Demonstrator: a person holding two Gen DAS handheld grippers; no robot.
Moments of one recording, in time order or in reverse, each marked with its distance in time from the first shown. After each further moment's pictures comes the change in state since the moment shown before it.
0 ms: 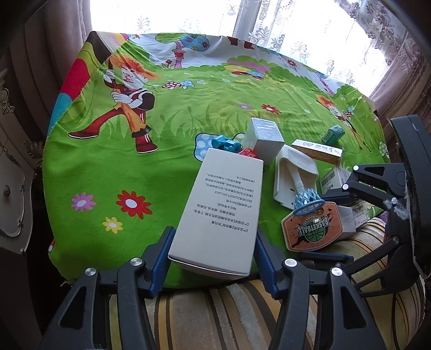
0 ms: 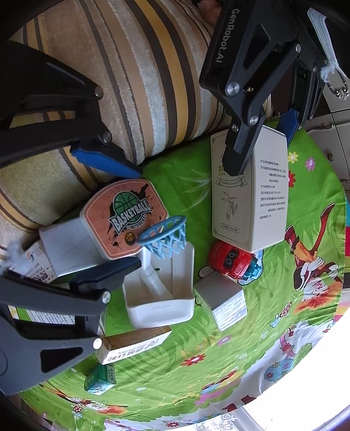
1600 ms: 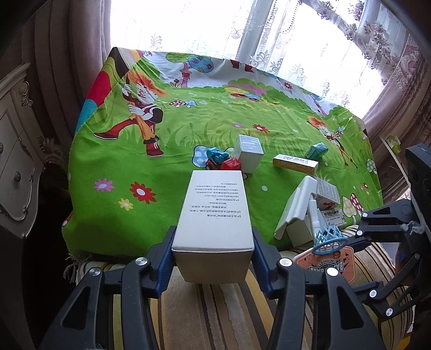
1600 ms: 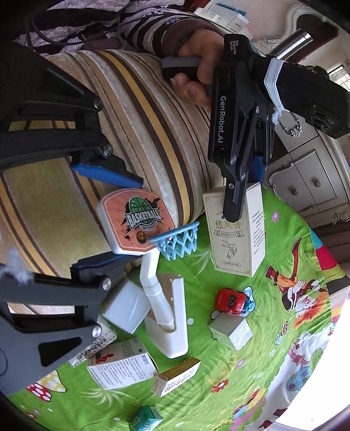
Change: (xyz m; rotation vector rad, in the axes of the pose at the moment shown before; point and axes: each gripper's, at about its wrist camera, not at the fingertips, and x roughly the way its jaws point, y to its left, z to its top) left arm -0.051 -0.008 -0.025 -0.062 -0.107 -0.019; right arm -0.072 0.021 -0.040 0.173 -0.152 0.367
